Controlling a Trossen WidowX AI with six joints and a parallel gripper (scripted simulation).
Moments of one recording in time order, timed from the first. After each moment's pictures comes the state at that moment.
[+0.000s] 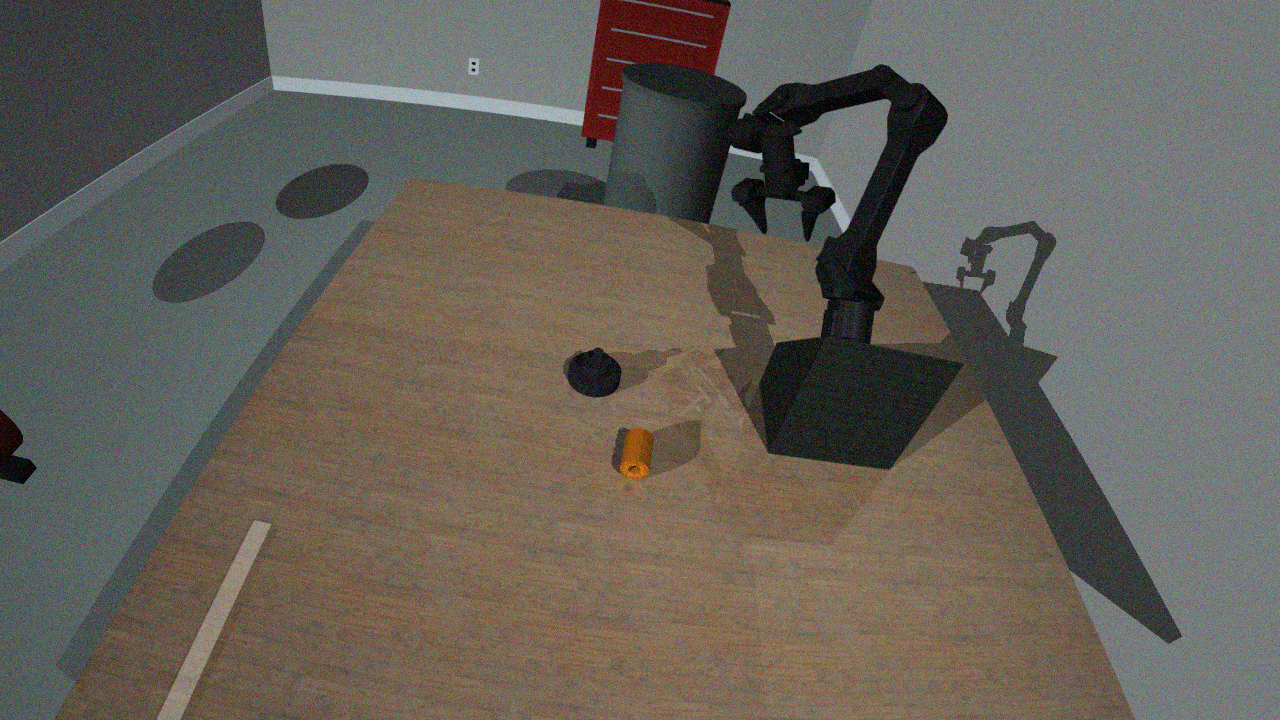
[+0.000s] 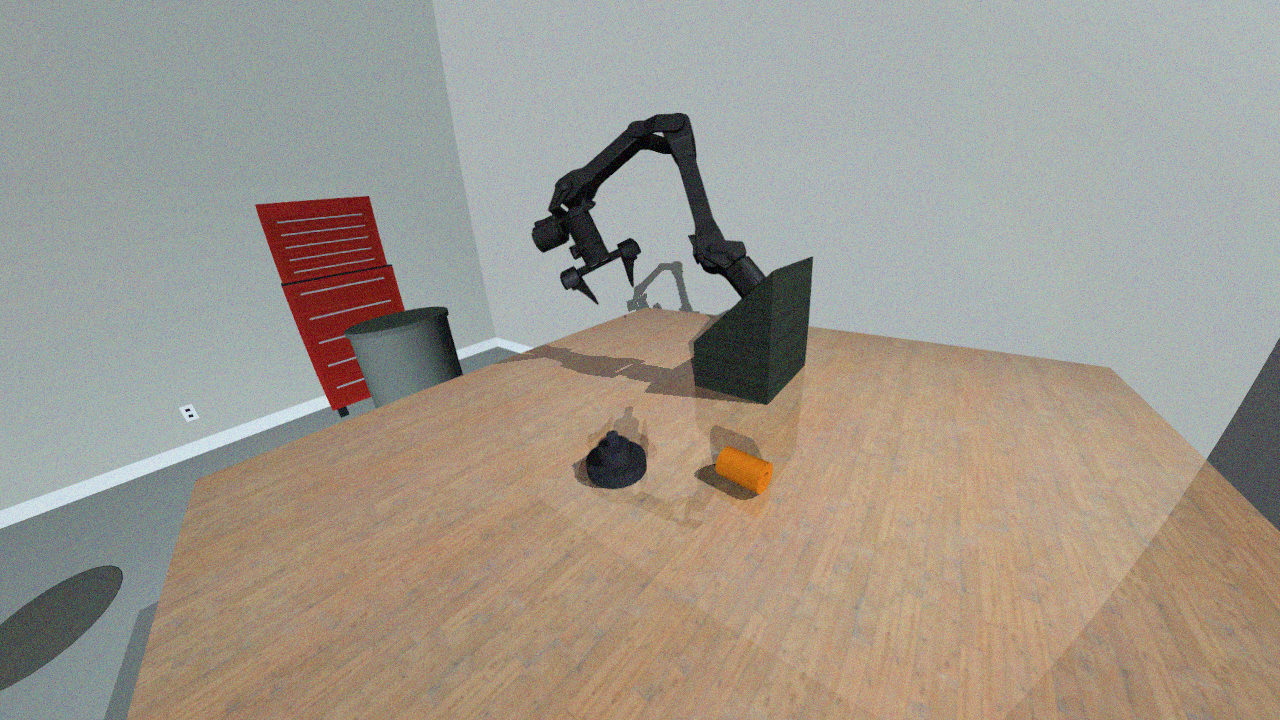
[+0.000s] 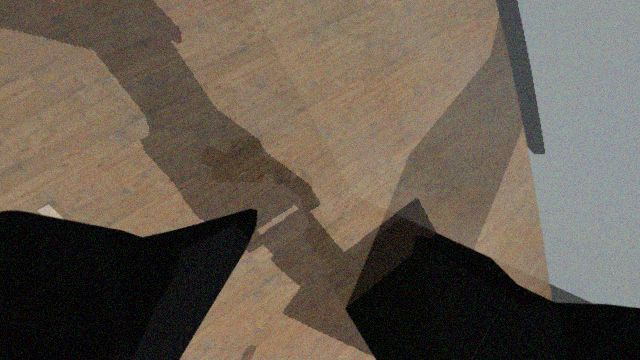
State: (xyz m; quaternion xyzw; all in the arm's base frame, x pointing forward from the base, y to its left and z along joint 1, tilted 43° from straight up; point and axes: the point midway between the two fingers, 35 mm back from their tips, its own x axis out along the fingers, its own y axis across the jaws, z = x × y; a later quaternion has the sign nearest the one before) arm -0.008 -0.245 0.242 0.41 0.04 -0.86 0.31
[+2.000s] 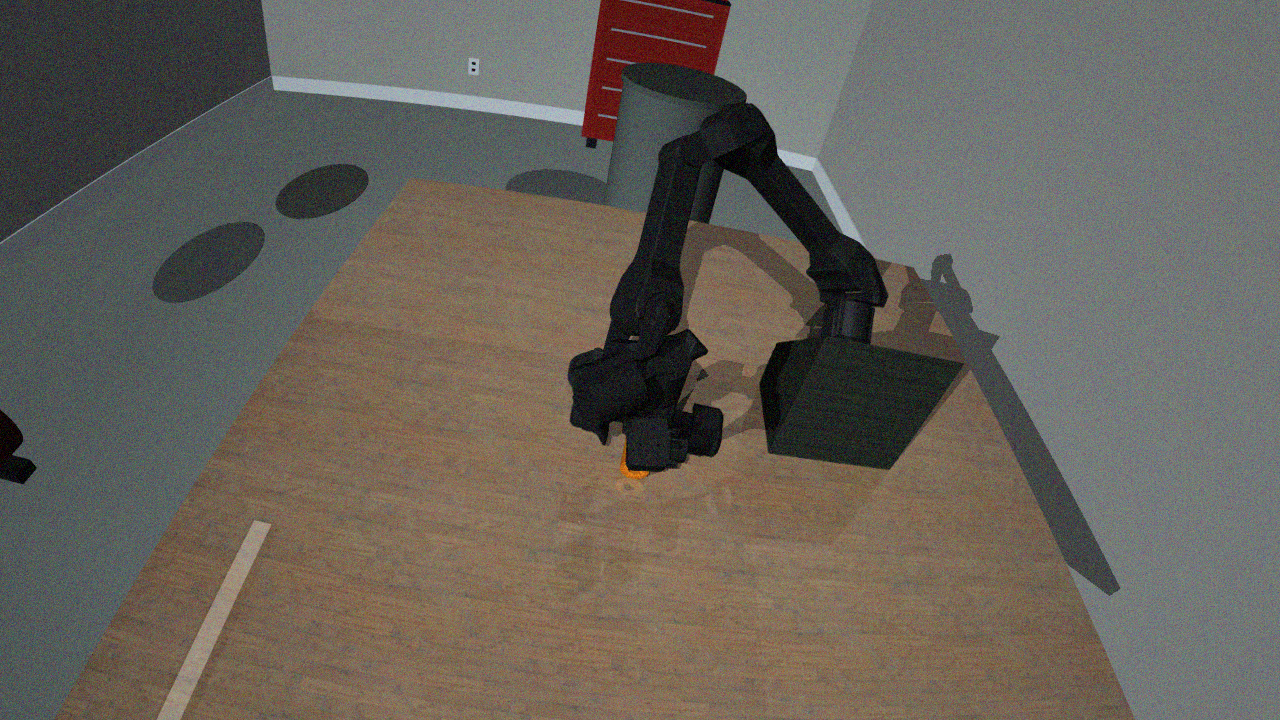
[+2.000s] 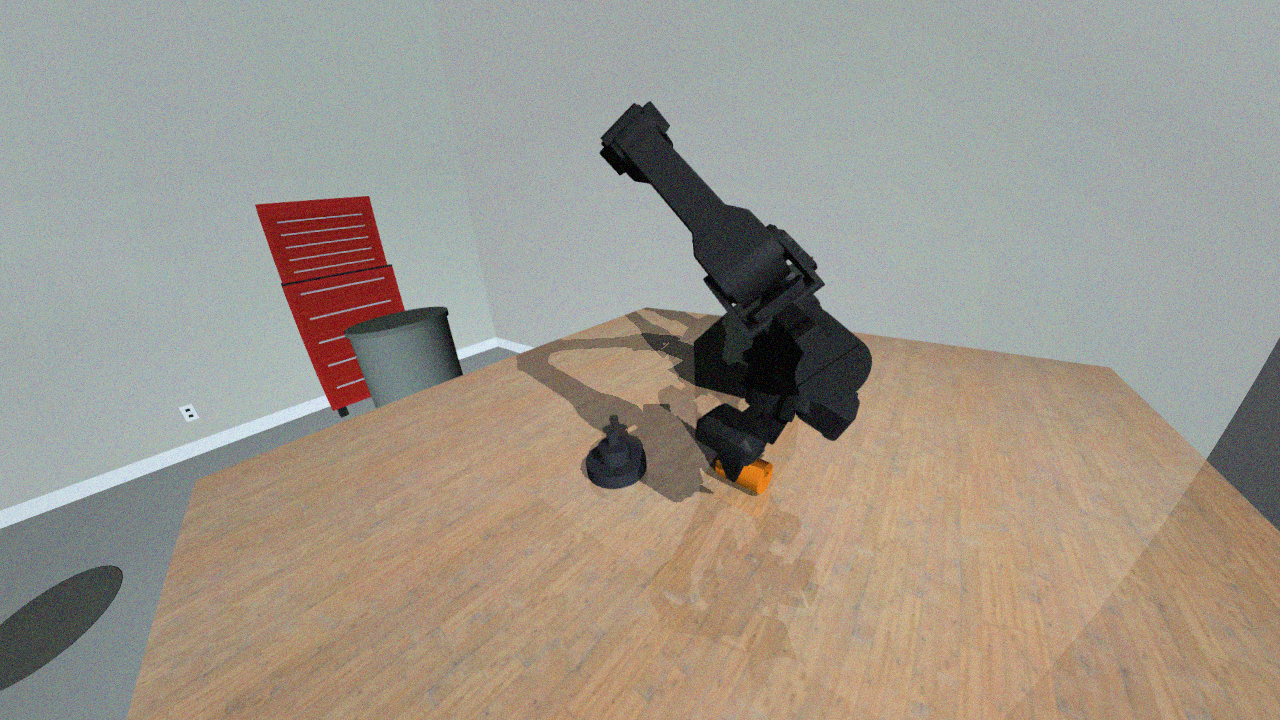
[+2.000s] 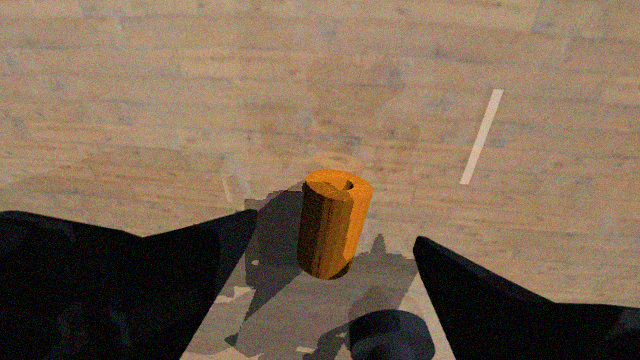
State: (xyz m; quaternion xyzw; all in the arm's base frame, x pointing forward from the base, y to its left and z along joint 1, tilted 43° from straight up) arm 0.271 -0.043 -0.164 0.58 -0.75 -0.17 -0.28
